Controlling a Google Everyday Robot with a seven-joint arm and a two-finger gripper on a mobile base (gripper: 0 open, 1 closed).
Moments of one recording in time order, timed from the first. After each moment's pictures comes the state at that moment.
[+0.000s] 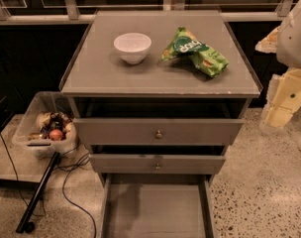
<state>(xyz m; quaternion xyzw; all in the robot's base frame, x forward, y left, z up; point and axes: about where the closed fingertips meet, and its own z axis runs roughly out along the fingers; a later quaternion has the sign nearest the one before) 0.438 -0.217 0.977 -0.60 0.78 -0.03 0.16</state>
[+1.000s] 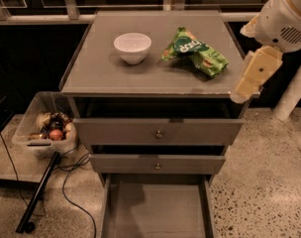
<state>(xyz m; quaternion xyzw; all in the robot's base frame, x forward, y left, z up) 0.505 -0.198 0.978 -0.57 0.79 0.00 0.23</state>
